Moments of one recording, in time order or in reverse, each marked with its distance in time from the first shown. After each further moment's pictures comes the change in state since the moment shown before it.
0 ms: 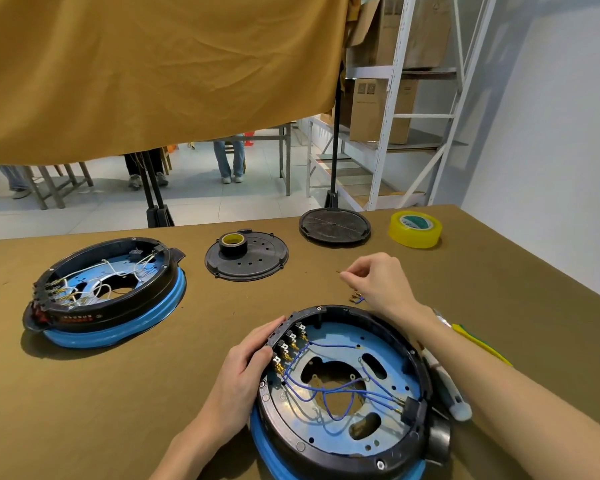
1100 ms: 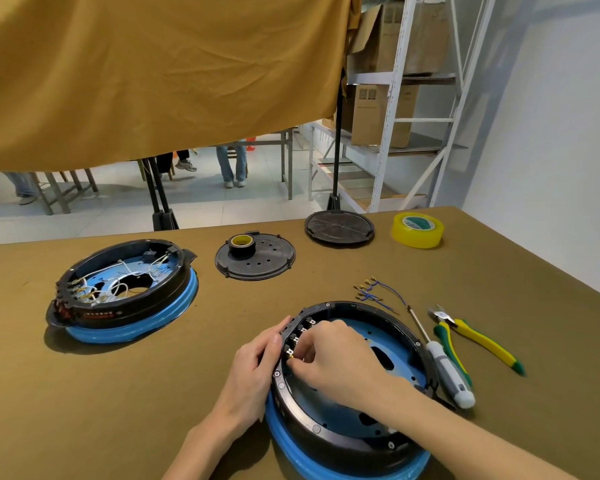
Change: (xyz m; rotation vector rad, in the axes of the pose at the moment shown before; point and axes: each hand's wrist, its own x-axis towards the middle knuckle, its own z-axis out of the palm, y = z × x) left_hand -0.013 0.009 -0.003 0.080 0.037 -0.039; right_hand -0.122 -0.098 0.027 -0.144 -0.337 -0.180
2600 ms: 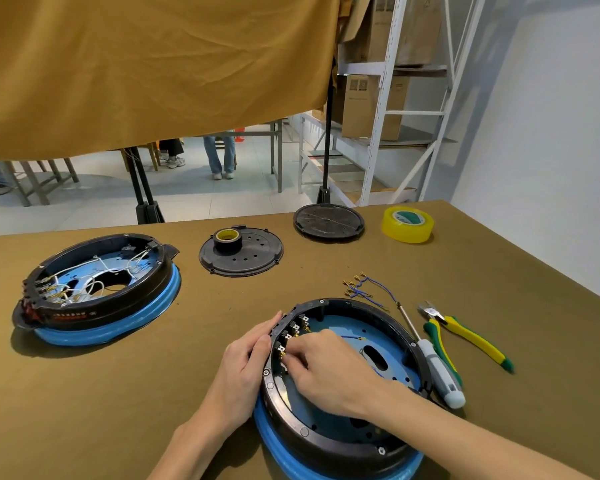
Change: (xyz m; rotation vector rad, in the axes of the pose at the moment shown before) left_hand 0.013 -0.010 0.006 0.000 -0.014 0.039; right_hand -0.004 0.012 0.004 0.021 -0.046 -0.111
